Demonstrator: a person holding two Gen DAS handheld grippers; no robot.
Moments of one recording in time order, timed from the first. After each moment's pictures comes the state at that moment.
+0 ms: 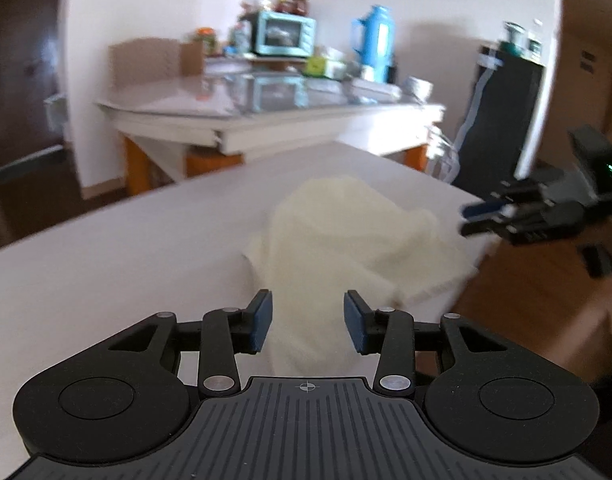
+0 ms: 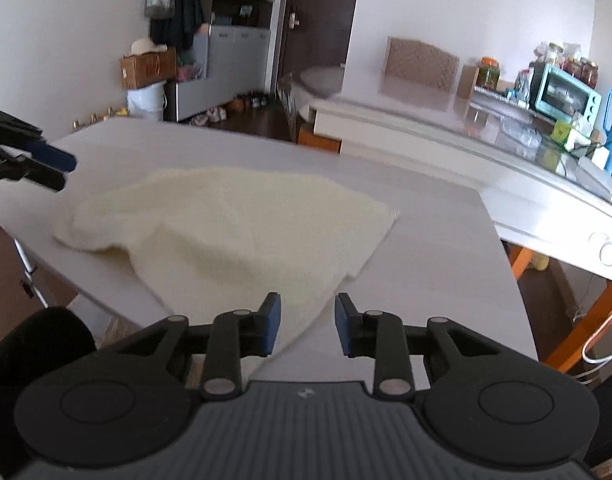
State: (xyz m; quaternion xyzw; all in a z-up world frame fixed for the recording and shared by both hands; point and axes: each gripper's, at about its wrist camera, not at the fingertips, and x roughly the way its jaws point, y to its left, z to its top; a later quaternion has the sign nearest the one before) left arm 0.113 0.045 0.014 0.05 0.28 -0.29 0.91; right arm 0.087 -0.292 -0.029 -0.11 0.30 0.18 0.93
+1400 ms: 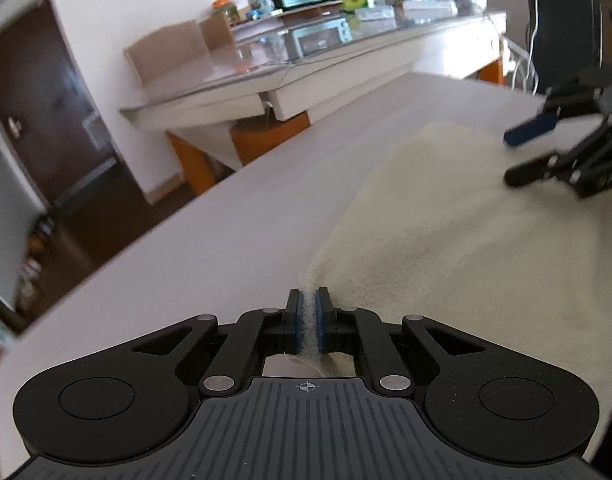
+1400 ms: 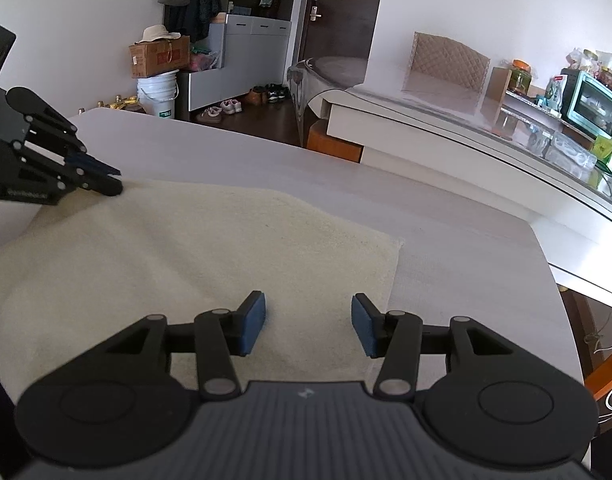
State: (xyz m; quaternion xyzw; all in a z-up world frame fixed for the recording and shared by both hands) left arm 0.204 0.006 -0.020 0.16 0.32 -0.24 0.90; right arm 0.179 -0.264 -0.059 -0.14 0.31 0.21 0.92
